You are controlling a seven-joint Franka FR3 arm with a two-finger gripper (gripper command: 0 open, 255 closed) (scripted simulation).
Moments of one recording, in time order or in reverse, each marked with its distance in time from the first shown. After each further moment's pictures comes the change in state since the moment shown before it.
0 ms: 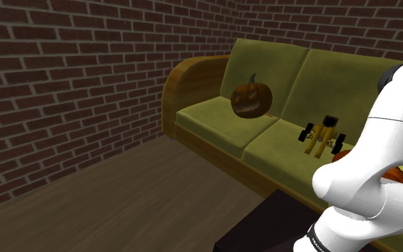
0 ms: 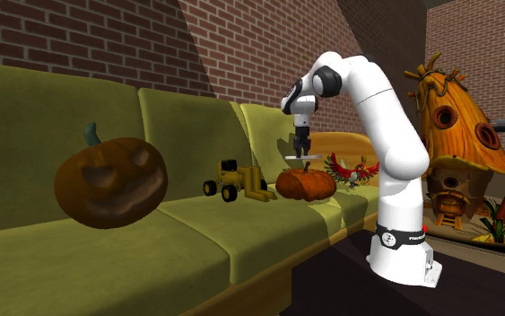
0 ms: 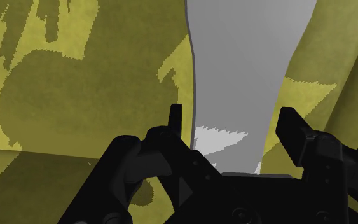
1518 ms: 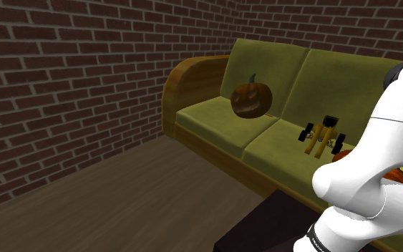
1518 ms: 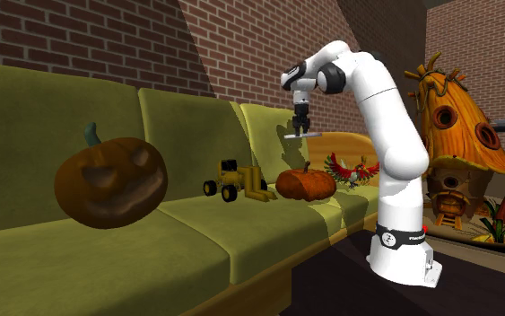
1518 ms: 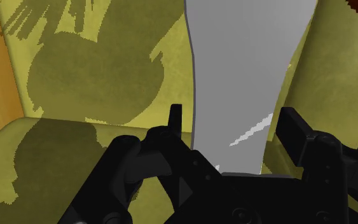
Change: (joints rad) arm -0.010 -0.047 -0.024 0.258 -0.049 -0.273 0.059
